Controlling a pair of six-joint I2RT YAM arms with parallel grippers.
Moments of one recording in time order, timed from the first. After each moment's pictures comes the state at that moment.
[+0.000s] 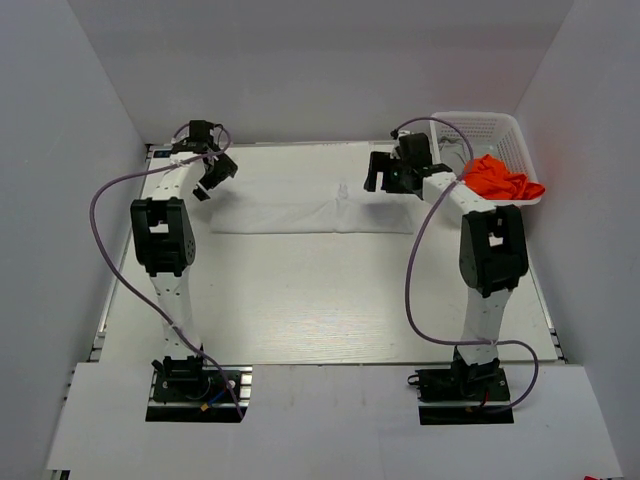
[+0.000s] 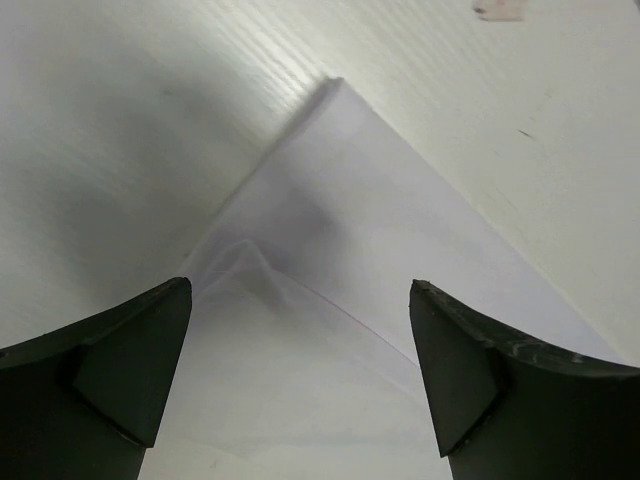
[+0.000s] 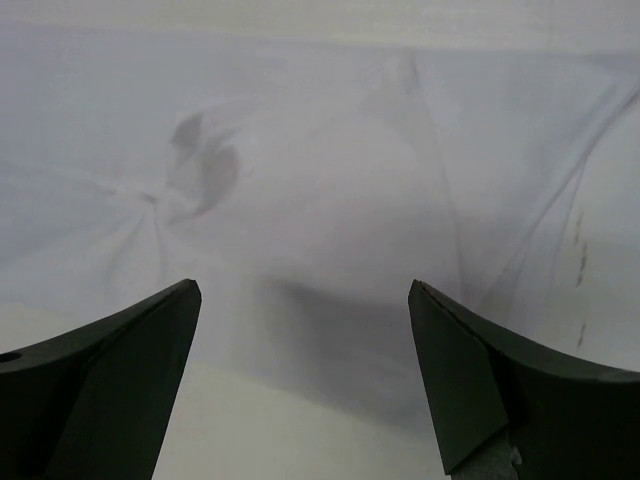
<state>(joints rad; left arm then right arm) -0.01 2.23 1.94 -0.74 -0.21 -0.75 0.29 2.03 1.59 -0.28 -0.13 0.24</state>
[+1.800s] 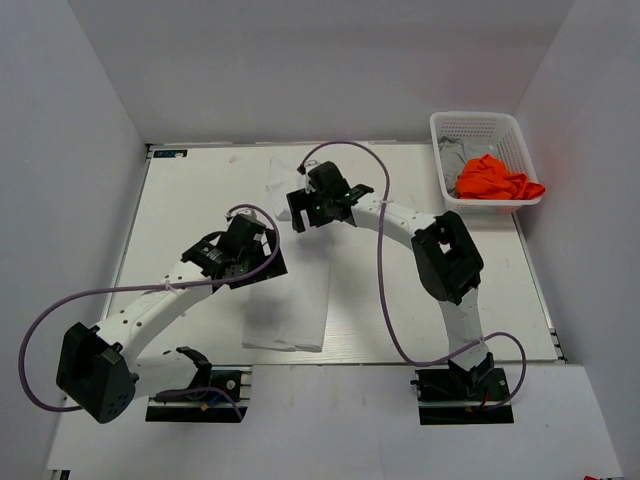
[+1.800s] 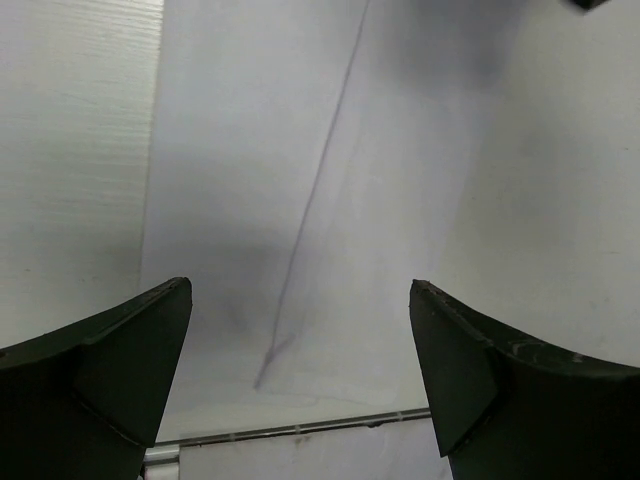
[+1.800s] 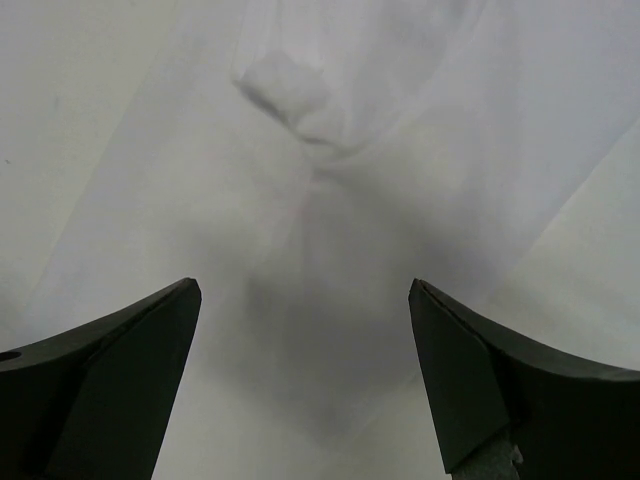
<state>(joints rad) -0.59 1.16 0.88 -0.68 -0.12 -0.76 0.70 2.10 1.67 -0.34 -0.09 0.21</state>
